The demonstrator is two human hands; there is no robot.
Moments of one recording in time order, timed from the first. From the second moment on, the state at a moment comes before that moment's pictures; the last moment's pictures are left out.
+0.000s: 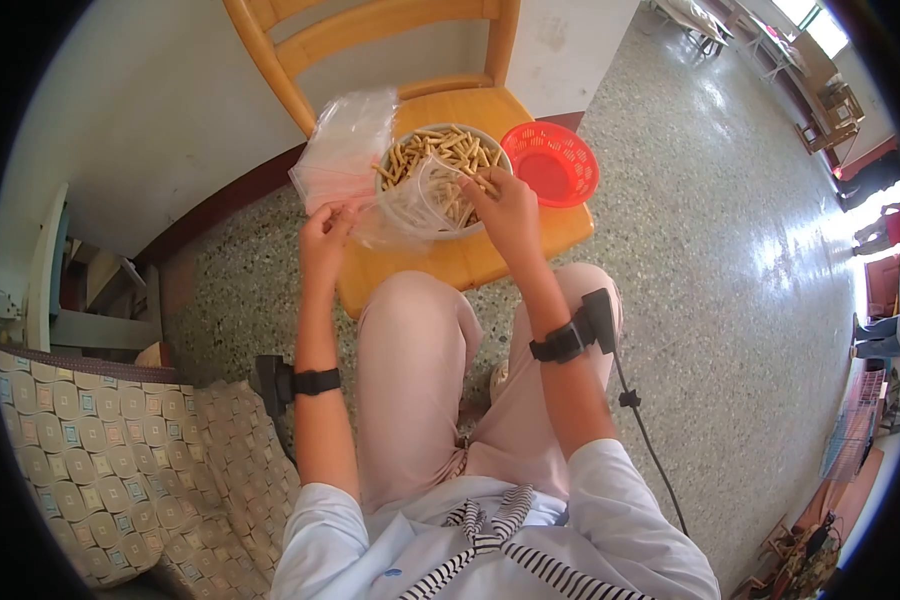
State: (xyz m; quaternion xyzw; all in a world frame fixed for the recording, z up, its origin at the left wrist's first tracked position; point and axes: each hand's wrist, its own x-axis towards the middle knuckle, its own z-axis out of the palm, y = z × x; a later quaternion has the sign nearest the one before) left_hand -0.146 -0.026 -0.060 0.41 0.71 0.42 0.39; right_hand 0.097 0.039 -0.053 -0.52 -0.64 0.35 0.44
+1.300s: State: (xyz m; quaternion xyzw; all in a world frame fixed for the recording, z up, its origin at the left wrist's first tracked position) left_hand -0.122 -0.011 -0.038 0.57 0.81 0.06 0.11; right_hand 0.082 0.015 -0.036 -0.36 -0.81 0.36 0.29
